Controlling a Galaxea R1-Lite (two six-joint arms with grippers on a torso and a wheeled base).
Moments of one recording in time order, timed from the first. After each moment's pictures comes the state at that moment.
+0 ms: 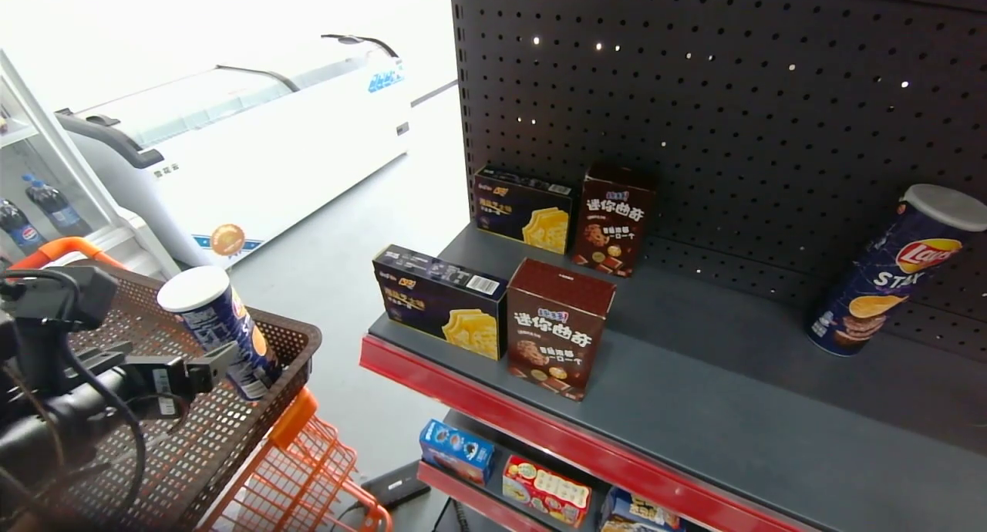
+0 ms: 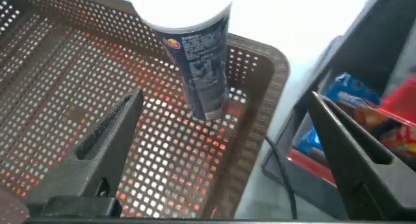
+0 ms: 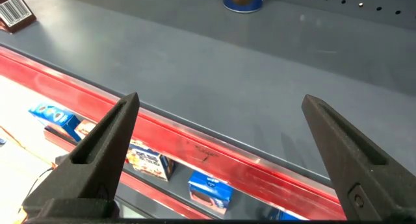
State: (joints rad) left arm 0.06 1.41 -0.37 -0.74 0.10 0.02; right arm 0.00 0.01 0.00 0.00 0.00 0.00
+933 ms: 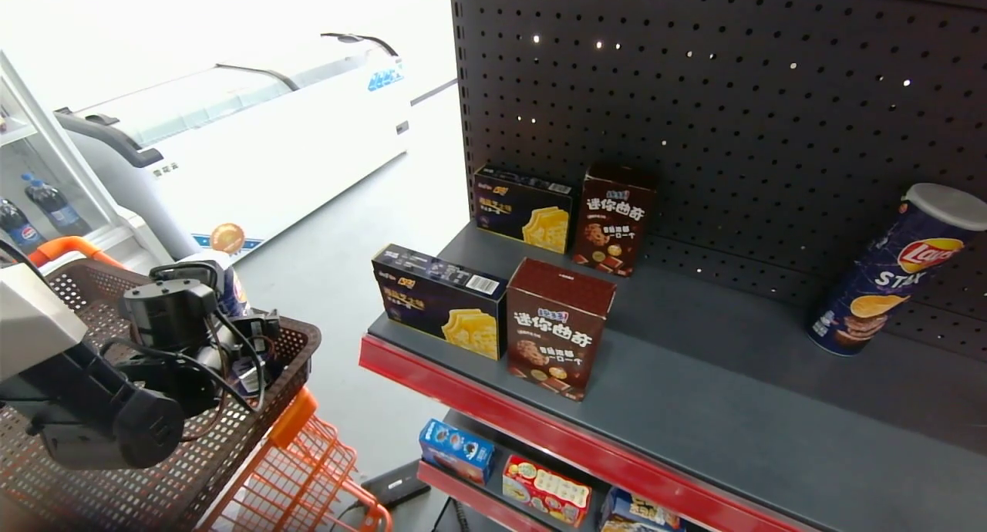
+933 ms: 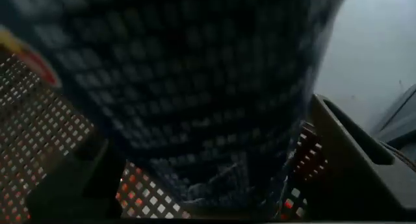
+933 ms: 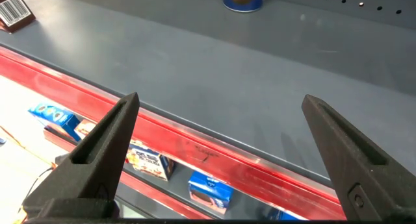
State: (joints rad) left arm 0.09 2.09 -0.67 -1.18 0.34 0.02; right arm 0.00 0.01 0.00 0.00 0.00 0.00
